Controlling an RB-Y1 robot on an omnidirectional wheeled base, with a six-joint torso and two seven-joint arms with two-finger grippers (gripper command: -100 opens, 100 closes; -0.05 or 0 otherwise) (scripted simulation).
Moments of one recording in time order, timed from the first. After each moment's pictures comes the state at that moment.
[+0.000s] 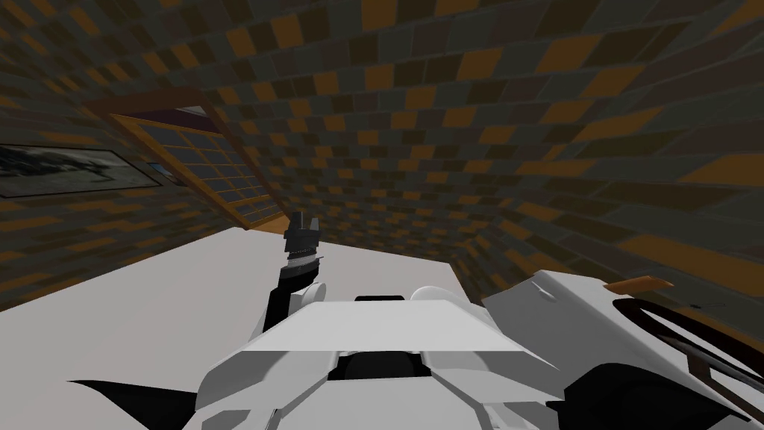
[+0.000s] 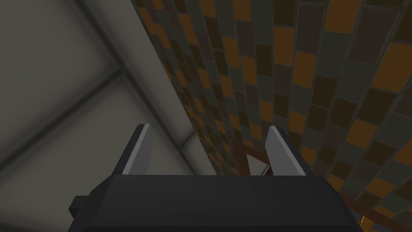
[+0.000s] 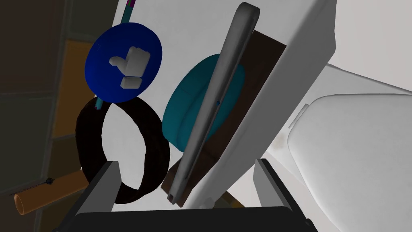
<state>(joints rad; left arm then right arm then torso) 0.53 -0.01 -0.01 -2.37 0.06 -0.45 -0.09 1.04 -1.94 0.63 -0.90 -0.09 -0.38 0.29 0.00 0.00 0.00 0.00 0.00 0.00</state>
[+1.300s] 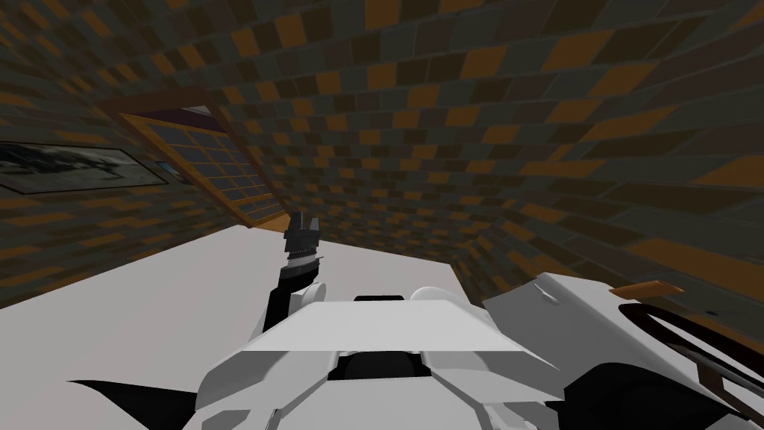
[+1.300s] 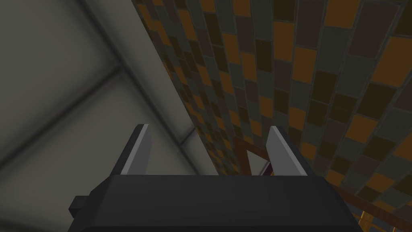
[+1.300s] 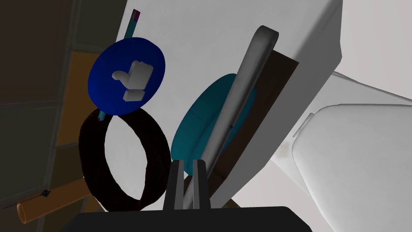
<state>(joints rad) 0.53 -0.01 -0.01 -2.37 0.06 -0.45 -0.09 1.02 -1.88 0.63 -0.89 -0.05 -0.34 0.30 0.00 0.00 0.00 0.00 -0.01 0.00</state>
